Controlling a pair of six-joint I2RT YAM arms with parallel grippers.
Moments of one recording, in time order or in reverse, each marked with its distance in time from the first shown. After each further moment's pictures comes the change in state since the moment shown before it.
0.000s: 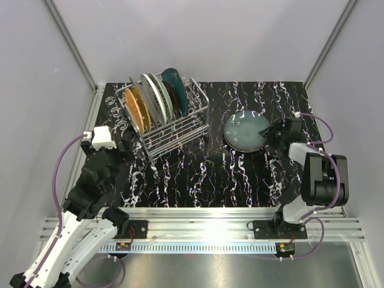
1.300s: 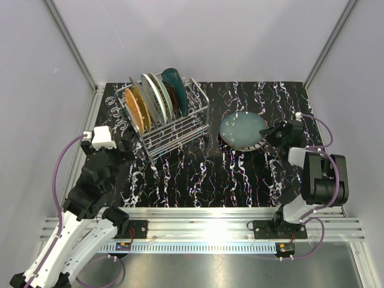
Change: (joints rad) left arm 0.000 0.000 0.000 0.000 0.000 0.000; right arm -0.010 0.024 -0.082 0.249 -0.086 0.026
